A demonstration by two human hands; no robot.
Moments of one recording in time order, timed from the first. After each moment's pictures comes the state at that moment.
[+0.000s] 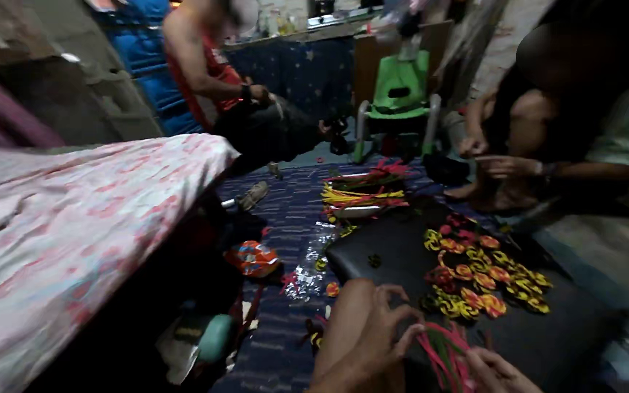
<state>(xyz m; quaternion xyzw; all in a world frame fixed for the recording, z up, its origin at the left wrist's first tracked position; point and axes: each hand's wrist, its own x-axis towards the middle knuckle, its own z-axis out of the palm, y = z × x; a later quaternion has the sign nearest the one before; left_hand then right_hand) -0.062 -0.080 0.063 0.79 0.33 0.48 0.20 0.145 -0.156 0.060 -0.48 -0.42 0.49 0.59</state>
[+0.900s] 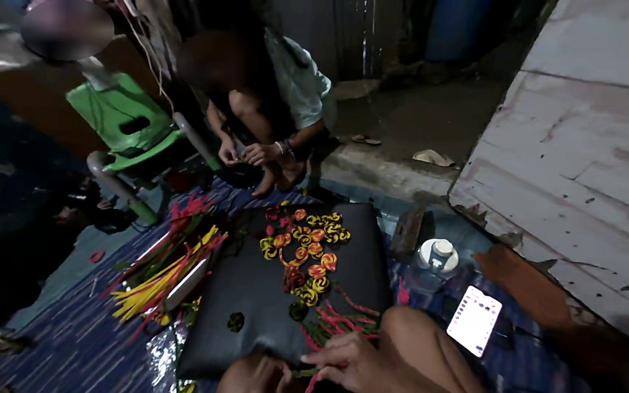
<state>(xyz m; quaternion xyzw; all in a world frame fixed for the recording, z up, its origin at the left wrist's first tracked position) -0.096 -0.023 0.033 0.88 0.29 0.16 0.35 0.128 -0.147 0.022 -0.50 -0.65 0.23 0.52</state>
